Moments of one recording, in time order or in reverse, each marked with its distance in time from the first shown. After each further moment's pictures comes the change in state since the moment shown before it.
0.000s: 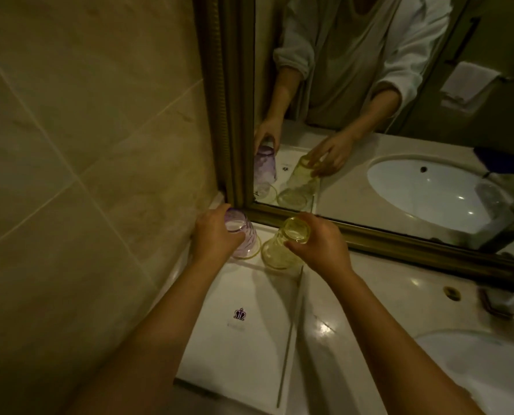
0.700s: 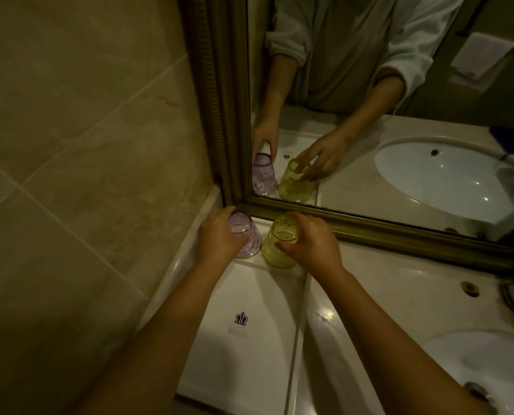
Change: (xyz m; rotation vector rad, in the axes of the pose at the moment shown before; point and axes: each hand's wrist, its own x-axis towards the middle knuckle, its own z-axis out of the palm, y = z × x) left_hand 0.024 -0.027 0.037 -0.002 -0.029 0.001; right_hand 0.019 0.014 0.039 -0.050 -0.072 -0.031
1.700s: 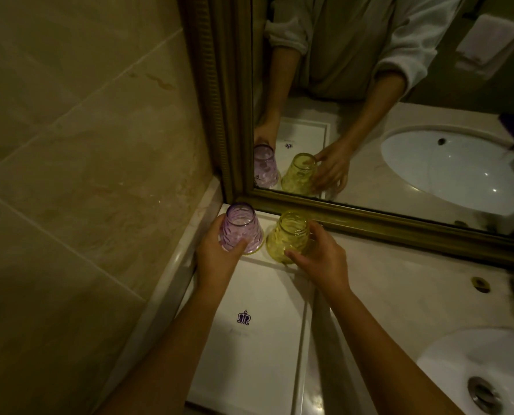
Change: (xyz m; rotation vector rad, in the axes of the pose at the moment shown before) left_hand -0.020 -0.054 0.043 -0.459 0.139 -0.070; right_hand -0.020 0.045 0.047 0.236 0.134 0.161
